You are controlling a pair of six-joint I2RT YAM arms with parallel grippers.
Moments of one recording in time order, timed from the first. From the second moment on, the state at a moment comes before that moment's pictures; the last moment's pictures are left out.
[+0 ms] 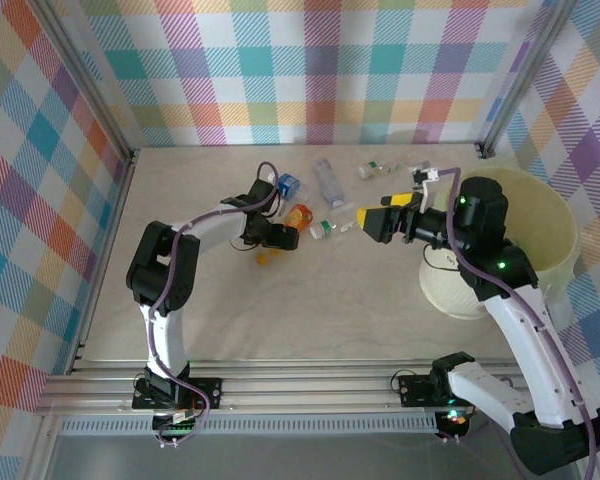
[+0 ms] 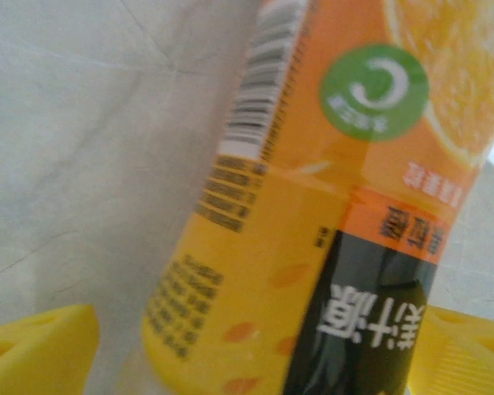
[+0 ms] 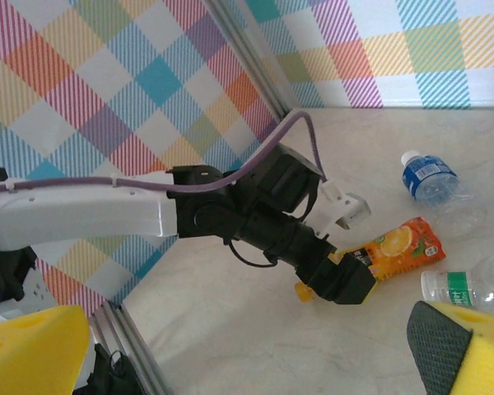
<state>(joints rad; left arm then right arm) -0.44 1.97 1.36 -0.55 0.14 -0.24 0.33 0.94 1.14 -0.48 -0.64 0.36</state>
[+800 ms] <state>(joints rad) -0.45 1.79 1.08 -0.32 0.20 -0.30 0.53 1.13 1.19 -0.49 -0.31 0.39</state>
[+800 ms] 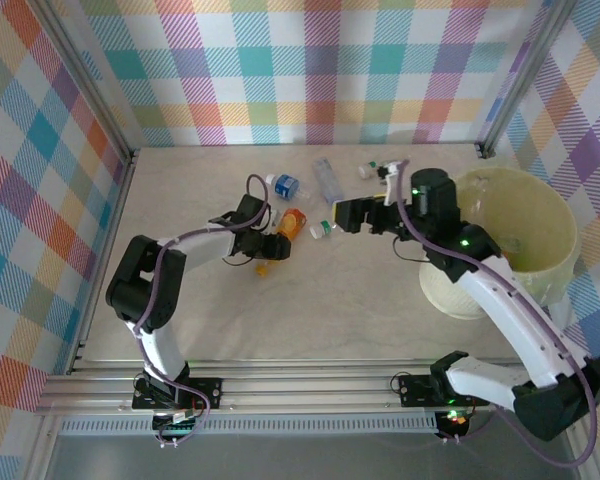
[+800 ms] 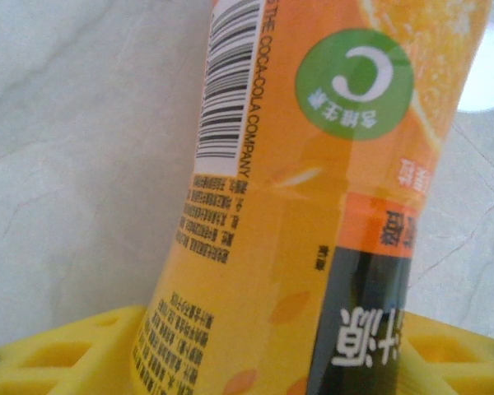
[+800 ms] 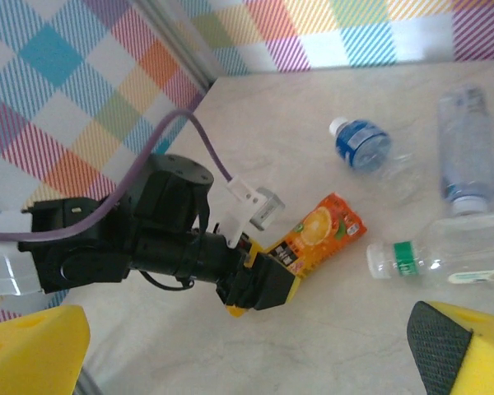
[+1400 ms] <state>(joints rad) -0.45 1.39 0.84 -0.10 0.30 -0.48 0.69 1.48 1.41 -0.60 -0.14 0.44</state>
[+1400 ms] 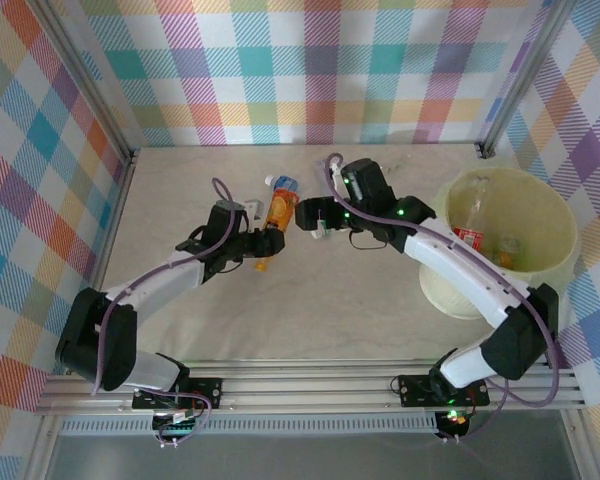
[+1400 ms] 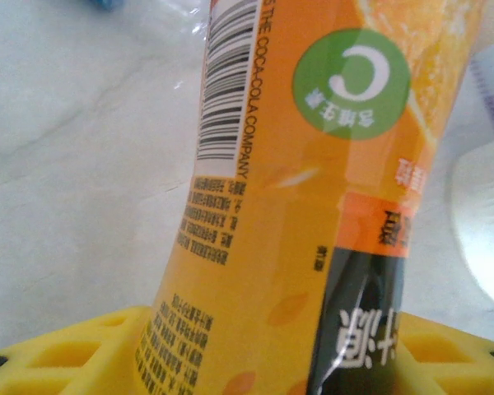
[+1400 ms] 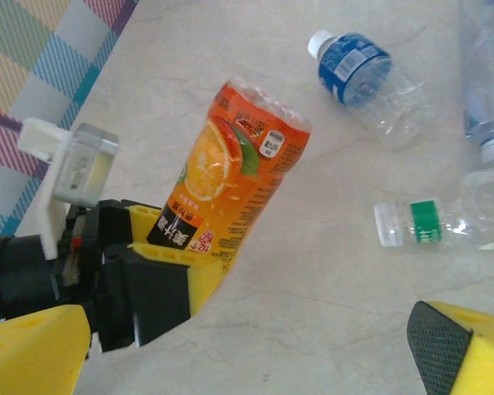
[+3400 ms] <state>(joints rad) -0.56 1.35 0.89 0.20 0.67 -0.69 0.59 1.41 1.27 -0.31 -0.19 0.73</state>
